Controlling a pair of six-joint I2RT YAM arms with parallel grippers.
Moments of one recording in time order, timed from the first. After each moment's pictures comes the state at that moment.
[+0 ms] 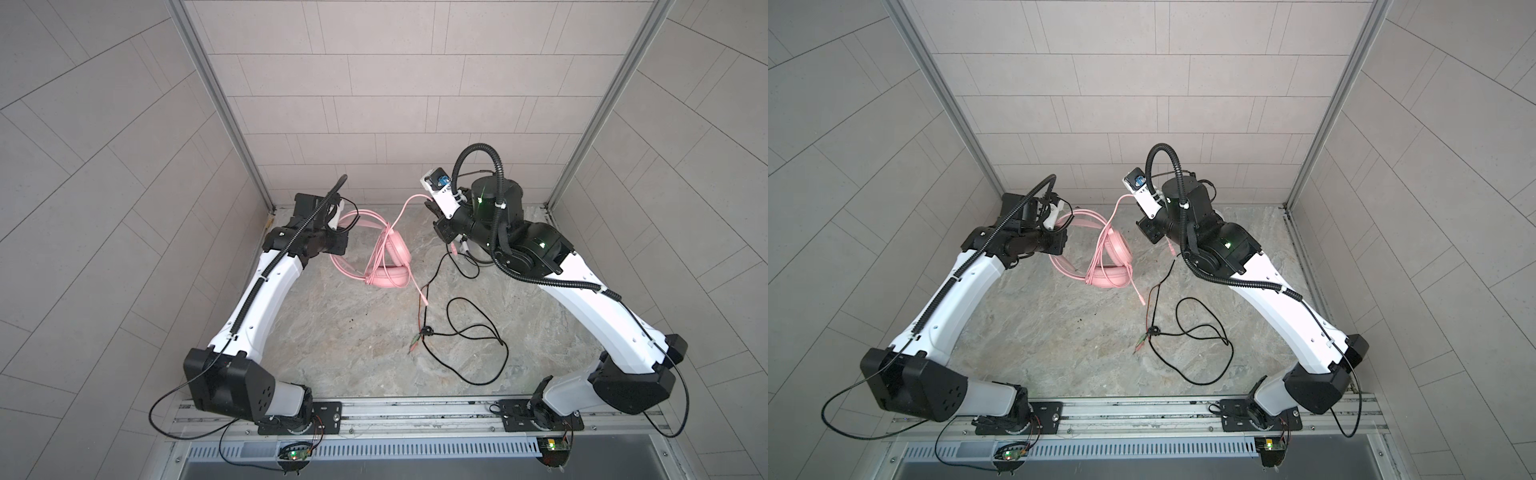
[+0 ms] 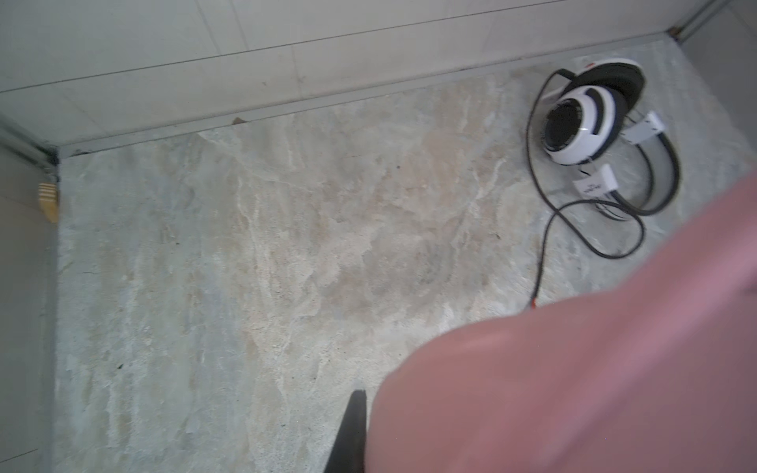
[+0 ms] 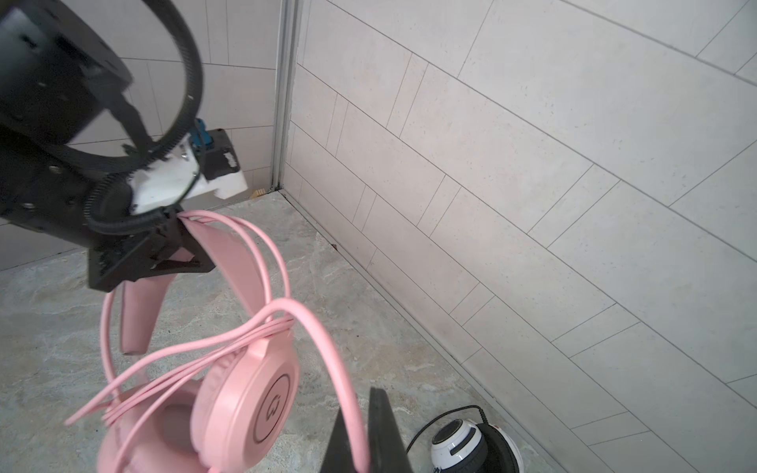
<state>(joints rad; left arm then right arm) -0.19 1.39 1.43 -0.83 0.18 0.02 0.68 1.48 1.84 -0.65 0.13 -0.27</state>
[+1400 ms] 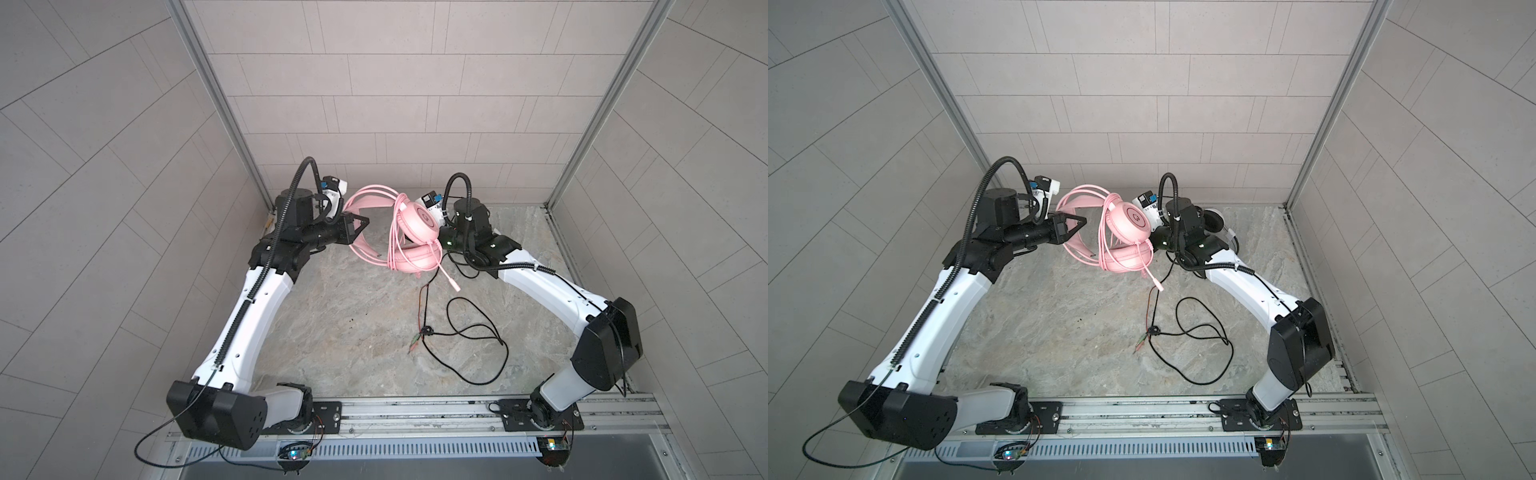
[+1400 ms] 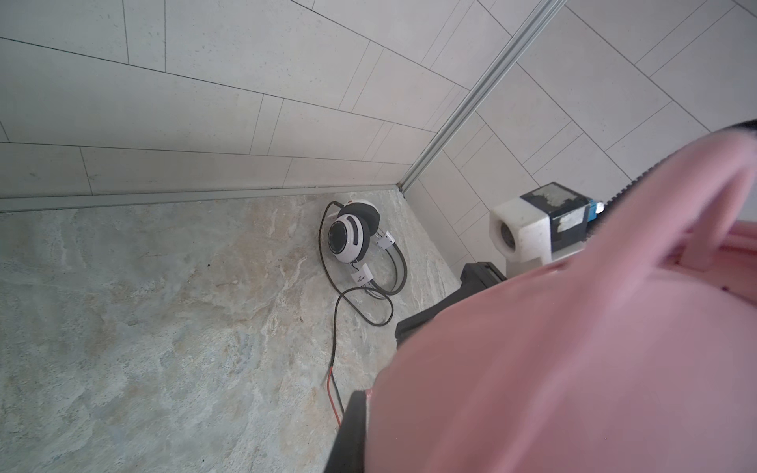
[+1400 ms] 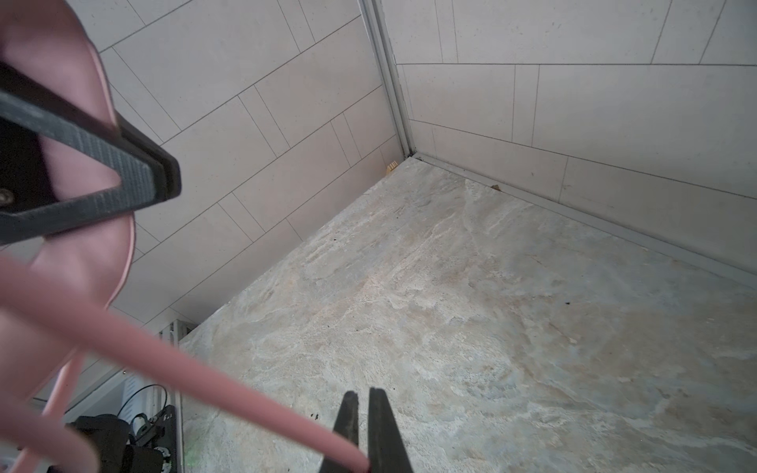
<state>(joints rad) -0.18 1.28 1.38 -0.50 0.62 -0.33 0.52 1.60 1.37 -0.12 -0.51 0.22</state>
